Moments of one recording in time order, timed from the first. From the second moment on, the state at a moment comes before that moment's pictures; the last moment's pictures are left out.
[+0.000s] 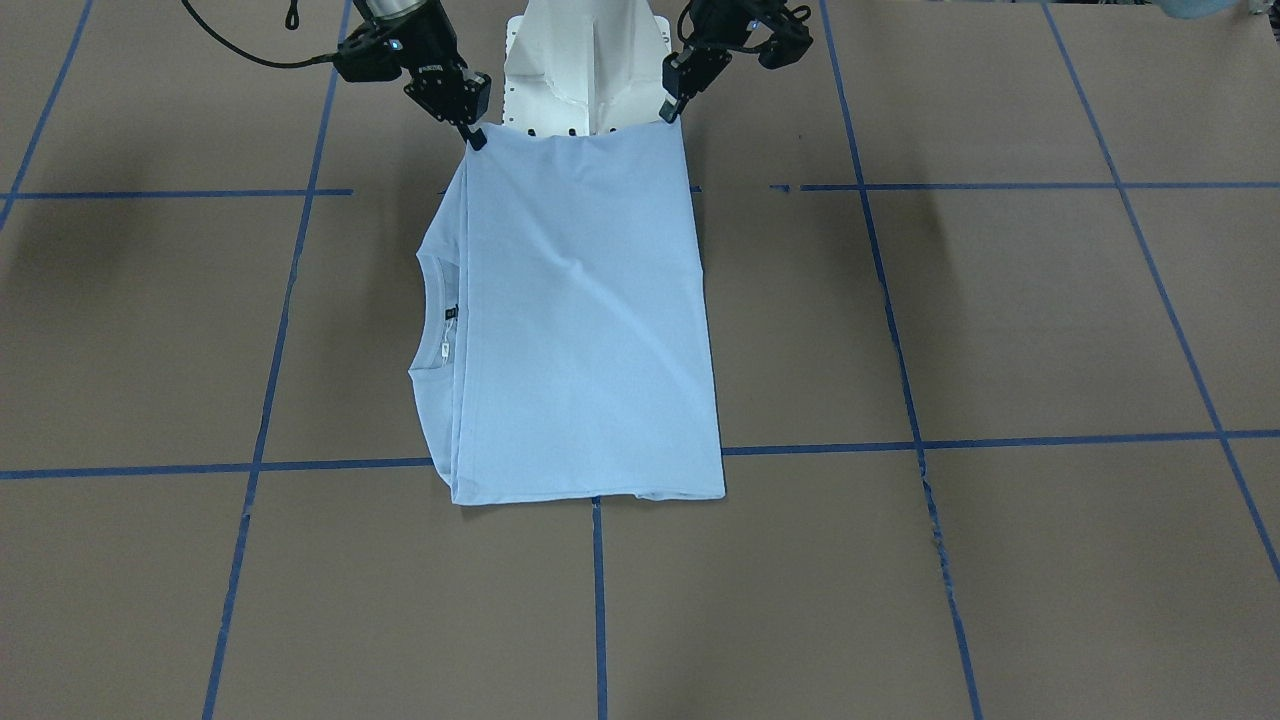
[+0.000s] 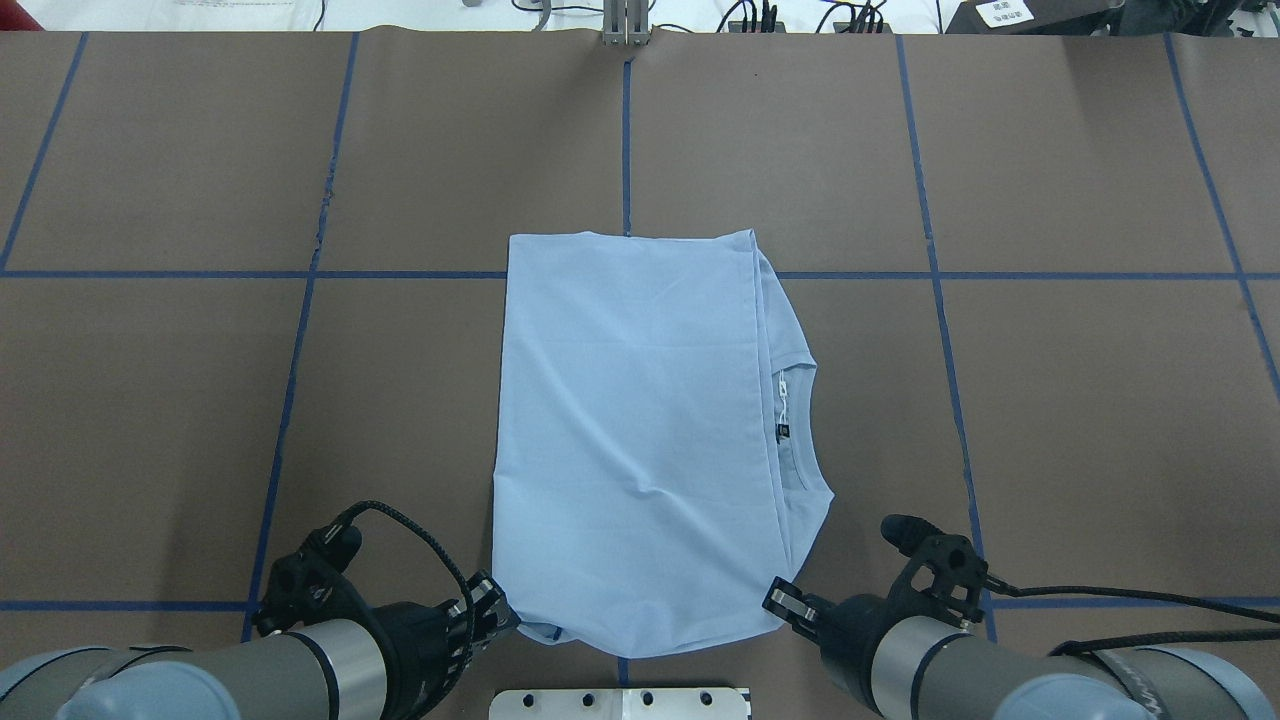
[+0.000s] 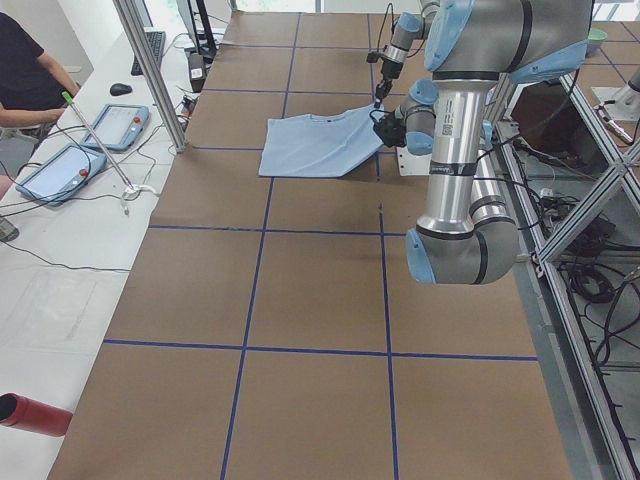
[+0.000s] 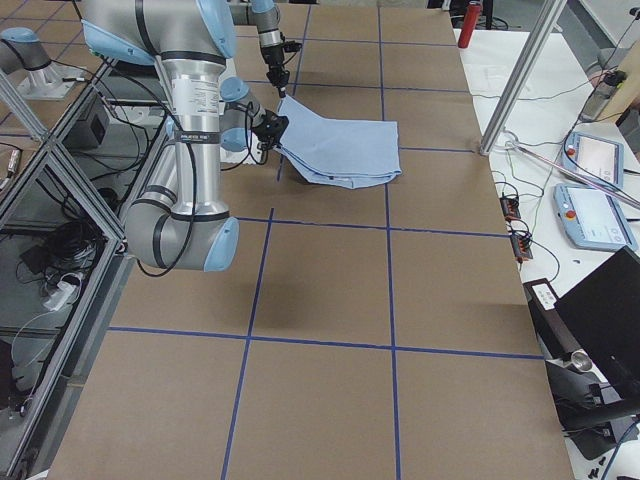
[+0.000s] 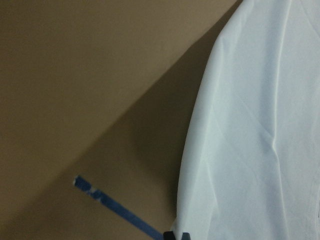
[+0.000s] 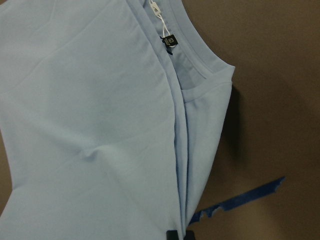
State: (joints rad) left arm -0.02 -1.78 -2.26 -1.90 -1.37 -2.32; right arm -0.01 -1.52 2.27 -1.19 1.26 2.03
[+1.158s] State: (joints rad) left arm -0.40 -2.01 -2.04 -1.84 -1.42 -1.99; right arm 0.43 -1.23 2.01 -1.20 1.45 2.01
